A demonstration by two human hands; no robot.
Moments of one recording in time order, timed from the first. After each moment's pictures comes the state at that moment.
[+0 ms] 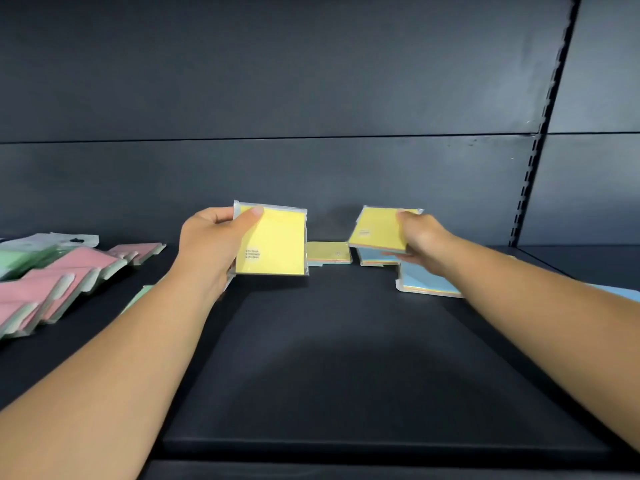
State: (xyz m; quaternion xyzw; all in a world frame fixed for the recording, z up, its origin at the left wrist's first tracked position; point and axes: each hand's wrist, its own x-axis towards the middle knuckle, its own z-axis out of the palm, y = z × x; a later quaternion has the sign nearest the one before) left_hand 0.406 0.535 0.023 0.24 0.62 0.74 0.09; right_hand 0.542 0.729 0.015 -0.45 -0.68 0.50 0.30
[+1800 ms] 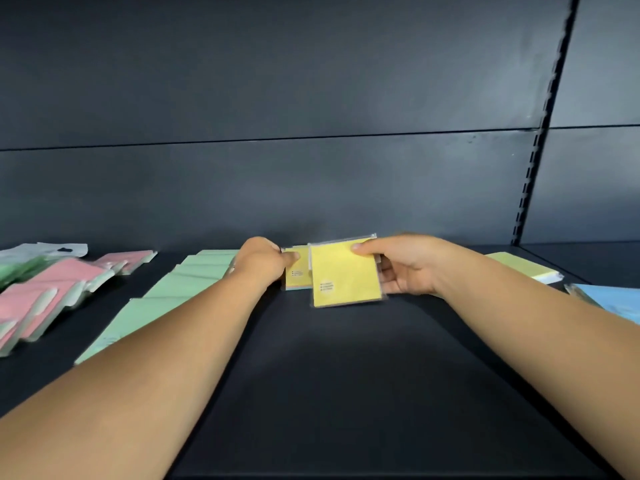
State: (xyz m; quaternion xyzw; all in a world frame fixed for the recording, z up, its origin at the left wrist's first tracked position) left_hand 0.383 0.603 -0.007 0.31 0.83 0.45 0.10; right_hand 0.545 0.705 0.011 -0.35 -0.66 0.65 0.15
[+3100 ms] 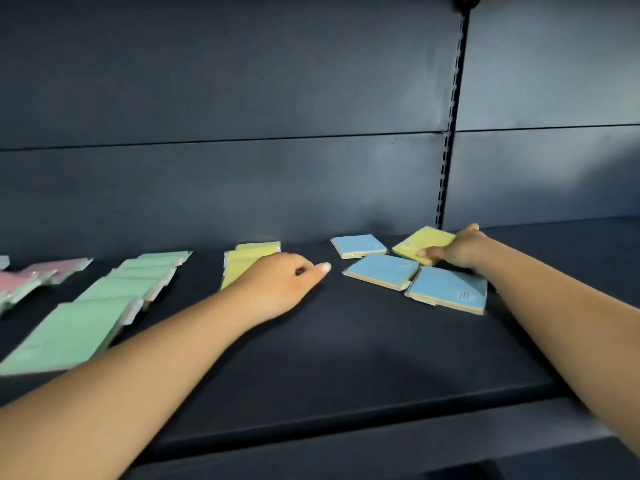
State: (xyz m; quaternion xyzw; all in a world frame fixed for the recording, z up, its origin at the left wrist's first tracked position) left_hand 0.499 0.581 0.002 0.57 0.78 0.24 0.06; right_hand 0.684 0.795 -0.006 -0.65 -0.71 0.21 0.18
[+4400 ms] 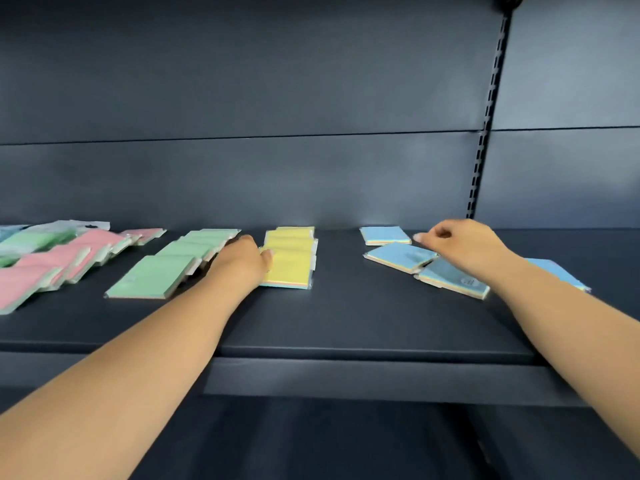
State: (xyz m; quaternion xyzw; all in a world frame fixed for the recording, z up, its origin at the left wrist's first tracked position) left_hand 0.470 0.545 -0.007 0.29 0.94 0.18 -0.03; right_hand 0.693 0.716 0.008 -0.42 -0.85 0.16 0.26
